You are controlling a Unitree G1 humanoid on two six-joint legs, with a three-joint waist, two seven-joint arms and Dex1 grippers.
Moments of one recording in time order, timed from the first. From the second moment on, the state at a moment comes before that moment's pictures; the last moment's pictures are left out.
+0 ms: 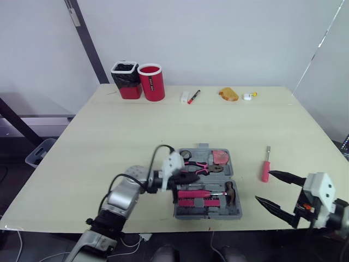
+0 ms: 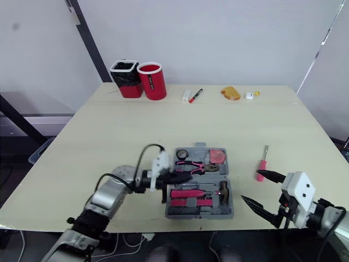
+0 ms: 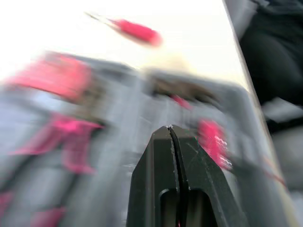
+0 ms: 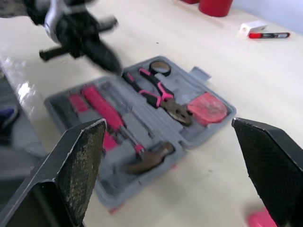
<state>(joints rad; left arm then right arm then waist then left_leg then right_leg) -0.33 0.45 -0.14 0.02 -0.27 0.28 -1.04 0.35 -0.63 -0.29 -0.61 0.49 0.28 0.85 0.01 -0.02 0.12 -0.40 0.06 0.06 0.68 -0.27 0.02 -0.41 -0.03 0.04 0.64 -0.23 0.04</state>
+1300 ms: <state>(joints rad) 0.00 0.72 0.28 -0.23 -0.67 0.48 -1.09 0.14 -0.52 -0.35 -0.49 0.43 0.56 0.41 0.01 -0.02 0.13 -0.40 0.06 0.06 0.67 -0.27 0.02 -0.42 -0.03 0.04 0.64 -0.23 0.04</state>
